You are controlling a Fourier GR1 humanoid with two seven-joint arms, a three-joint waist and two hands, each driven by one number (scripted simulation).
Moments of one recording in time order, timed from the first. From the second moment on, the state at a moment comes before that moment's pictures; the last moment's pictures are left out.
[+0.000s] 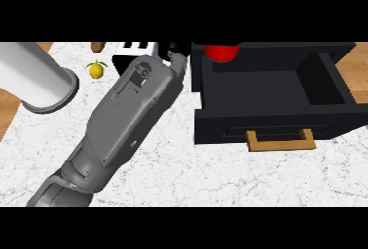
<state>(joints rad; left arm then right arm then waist) -1.17 0.00 -0.18 -0.91 0.39 0.58 0.10 0.43 -0.02 -0.68 -2.26 -0.52 0.49 0.23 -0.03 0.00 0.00</state>
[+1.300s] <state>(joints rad) -1.39 0.00 -0.48 -0.52 0.80 0.69 -0.08 0.36 -0.04 -0.65 -2.29 -0.53 0.43 0.29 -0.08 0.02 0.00</state>
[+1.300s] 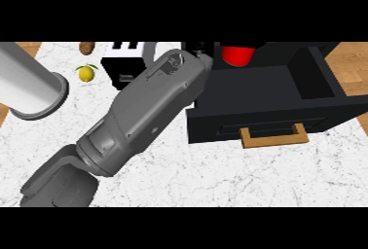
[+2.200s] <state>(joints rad) -1.40 0.00 -0.60 -0.46 0.94 0.79 -0.15 0.33 -0.05 -0.64 -2.30 -0.53 0.43 0.33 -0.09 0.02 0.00</state>
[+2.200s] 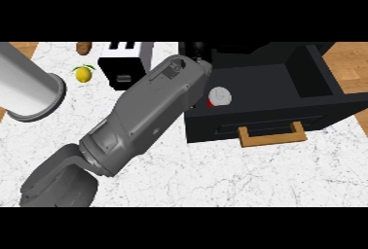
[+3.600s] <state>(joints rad) -1.44 0.01 -0.59 -0.50 1.06 0.80 -0.26 -0.02 -0.11 -0.24 -2.30 0.43 0.41 0.07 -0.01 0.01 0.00</state>
